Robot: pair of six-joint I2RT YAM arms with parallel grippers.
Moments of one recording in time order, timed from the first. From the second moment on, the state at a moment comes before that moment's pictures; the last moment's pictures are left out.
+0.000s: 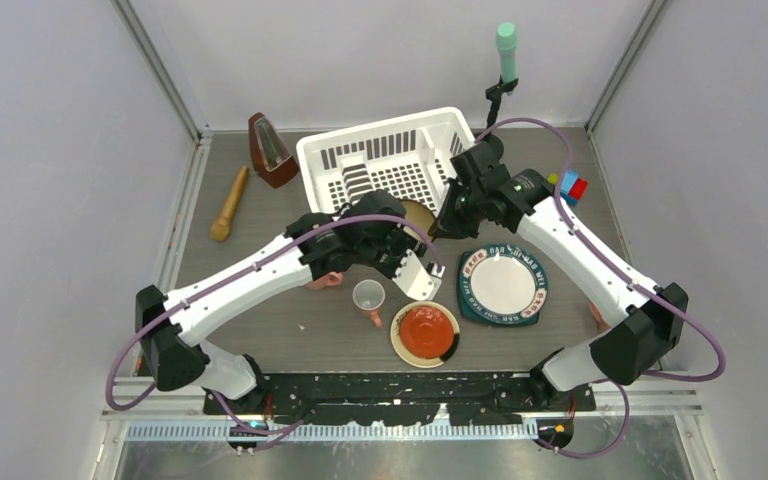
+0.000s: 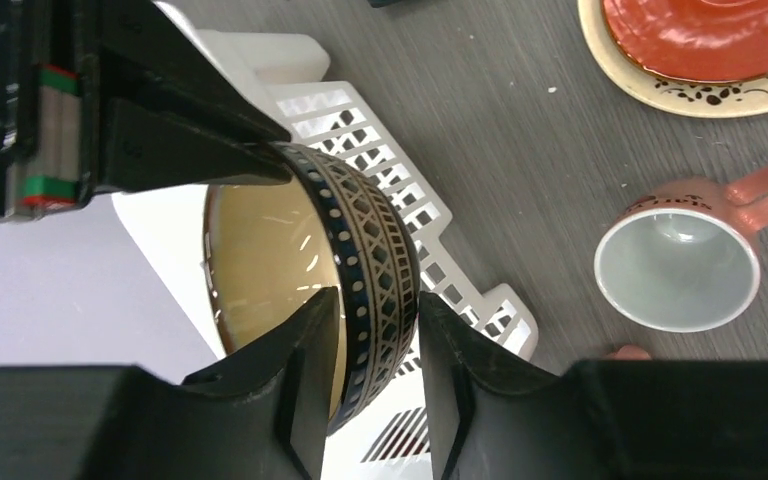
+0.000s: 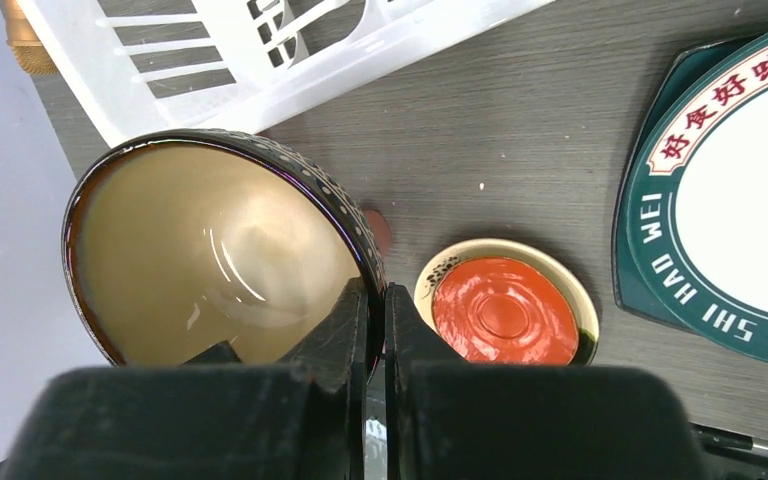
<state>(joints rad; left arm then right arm) -0.99 1.42 1.41 -0.78 0.08 1.27 0.58 1.45 1.46 -0.95 -0.06 0.84</state>
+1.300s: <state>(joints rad) -0.56 1.22 1.11 -0.02 0.36 -0.26 0.30 0.93 0.95 -0.19 -0.29 0.97</state>
